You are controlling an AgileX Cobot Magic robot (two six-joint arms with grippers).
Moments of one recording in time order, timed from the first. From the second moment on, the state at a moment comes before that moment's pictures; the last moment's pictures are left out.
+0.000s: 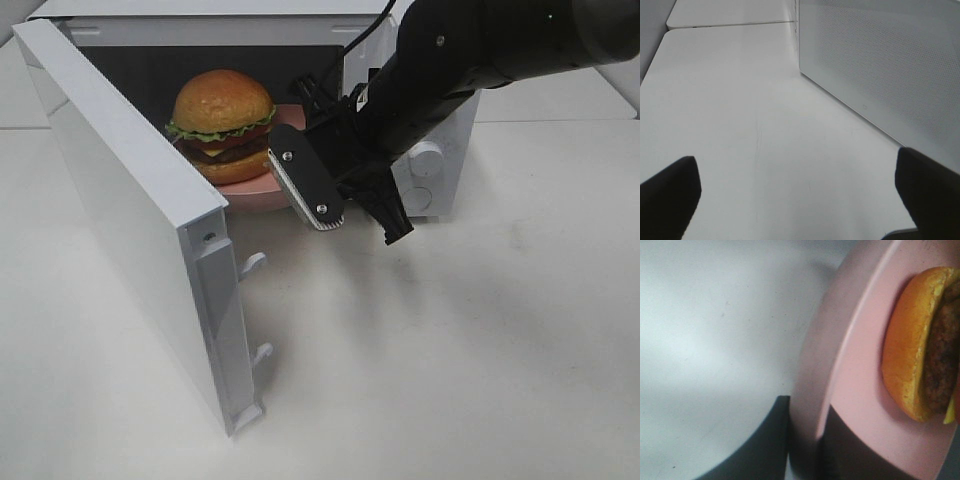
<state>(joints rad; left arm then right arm) -0.05 0.00 -0.52 -0.07 1.07 0.06 0.59 1.87 -1.25 0.15 0.35 -1.76</state>
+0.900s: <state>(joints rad) -0.05 0.00 -0.52 -0.07 1.07 0.06 0.58 1.56 -0.85 0.14 0.20 -1.75</state>
